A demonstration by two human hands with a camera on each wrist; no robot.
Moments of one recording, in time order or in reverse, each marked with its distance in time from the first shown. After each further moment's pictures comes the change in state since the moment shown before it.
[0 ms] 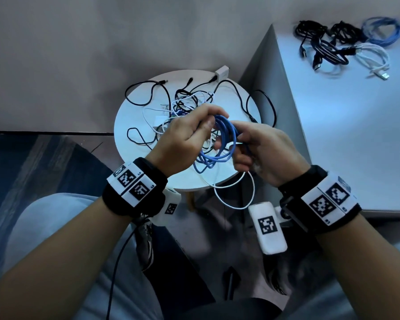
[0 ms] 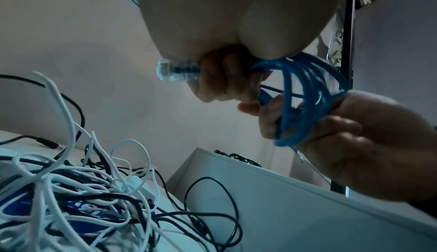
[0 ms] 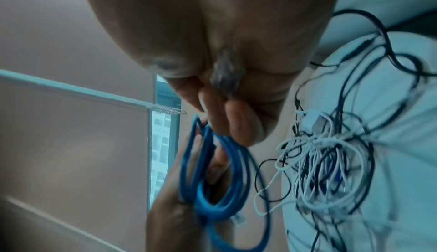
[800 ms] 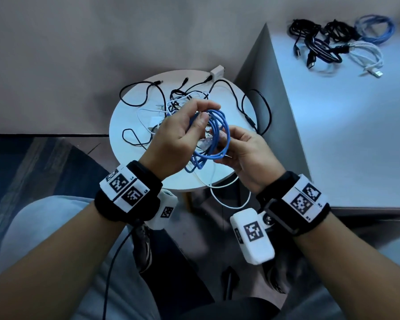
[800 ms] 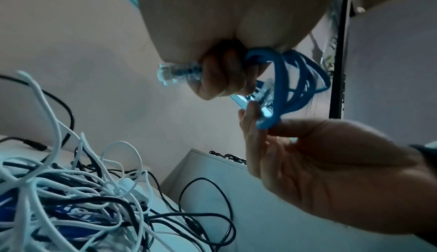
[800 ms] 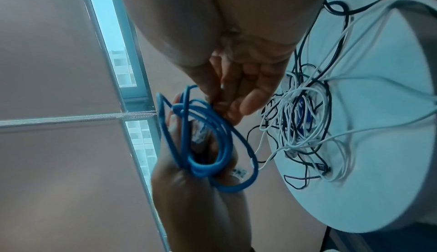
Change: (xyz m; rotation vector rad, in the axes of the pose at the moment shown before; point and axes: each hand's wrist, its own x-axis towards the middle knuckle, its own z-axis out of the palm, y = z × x) left_hand -0.003 0.013 0.001 -0.100 0.053 -0.073; right_hand 0.014 0.033 0.010 0.164 0.224 -0.069
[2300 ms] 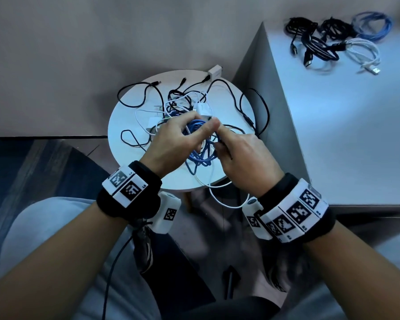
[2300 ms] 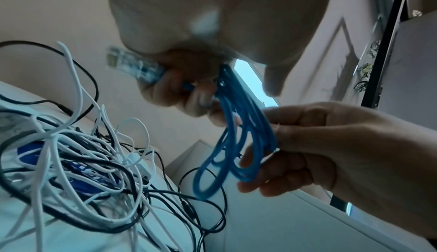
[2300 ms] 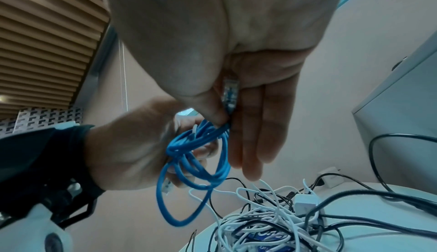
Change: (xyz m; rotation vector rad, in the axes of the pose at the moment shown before) left_hand 0.004 -0.009 0.003 0.125 -0.033 -0.227; right_hand -0.016 -0.013 -0.001 -1.405 -0.019 -0.450
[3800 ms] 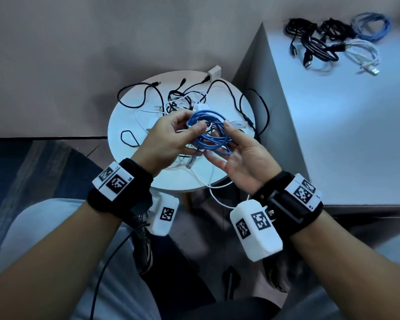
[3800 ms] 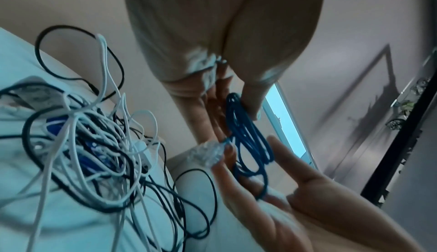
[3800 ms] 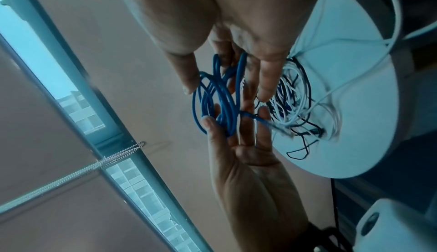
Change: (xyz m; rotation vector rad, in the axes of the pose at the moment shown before) left_hand 0.002 -0.007 -0.010 -0.397 -0.085 -0.097; right_hand 0.008 0.005 0.011 1.714 -0.010 0.637
